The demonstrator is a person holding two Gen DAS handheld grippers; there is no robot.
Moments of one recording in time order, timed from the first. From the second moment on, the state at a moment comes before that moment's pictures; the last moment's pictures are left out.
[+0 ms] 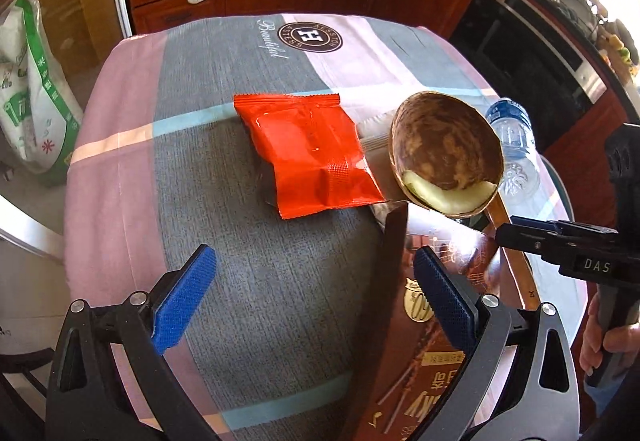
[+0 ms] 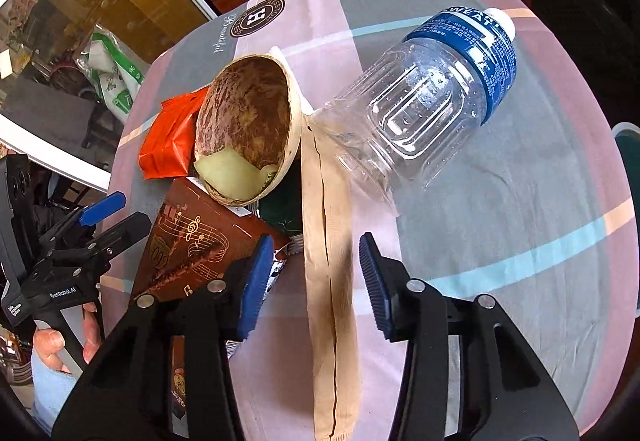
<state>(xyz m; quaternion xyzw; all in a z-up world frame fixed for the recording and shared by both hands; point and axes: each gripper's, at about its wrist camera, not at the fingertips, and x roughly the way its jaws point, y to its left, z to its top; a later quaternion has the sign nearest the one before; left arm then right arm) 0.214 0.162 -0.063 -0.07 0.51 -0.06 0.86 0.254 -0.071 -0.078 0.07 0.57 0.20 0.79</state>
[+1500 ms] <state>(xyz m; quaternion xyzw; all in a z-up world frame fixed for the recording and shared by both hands) 0.151 0.082 0.013 -0.02 0.44 -0.10 0.89 0.178 -0.130 -0.024 0.11 0.52 0.23 0.82</state>
